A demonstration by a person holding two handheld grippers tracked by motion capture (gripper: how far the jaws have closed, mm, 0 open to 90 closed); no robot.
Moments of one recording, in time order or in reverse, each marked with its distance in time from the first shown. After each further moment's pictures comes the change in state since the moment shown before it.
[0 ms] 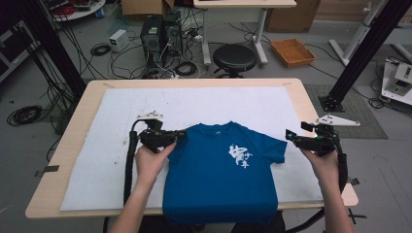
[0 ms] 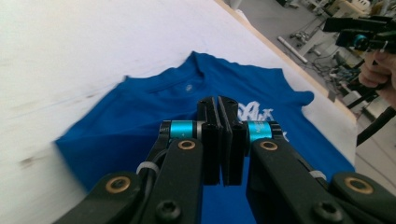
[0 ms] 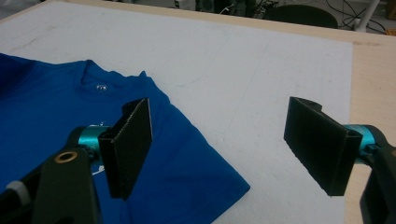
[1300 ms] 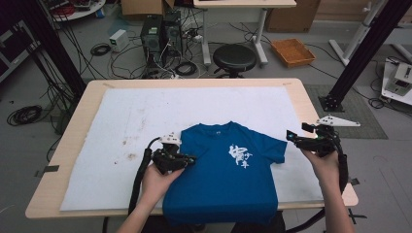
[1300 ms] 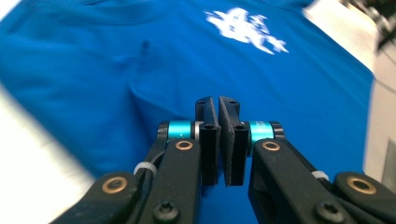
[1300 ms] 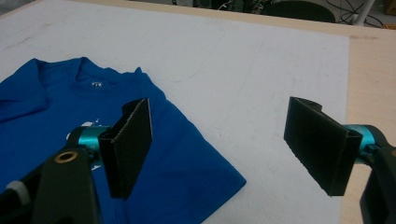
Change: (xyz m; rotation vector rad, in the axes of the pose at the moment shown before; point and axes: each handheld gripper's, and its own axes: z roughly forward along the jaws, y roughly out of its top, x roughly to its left) left arm -0.029 -0.052 0.012 0.219 -0.048 0.208; right arm -0.003 -0.003 0.000 0.008 -0.006 0.009
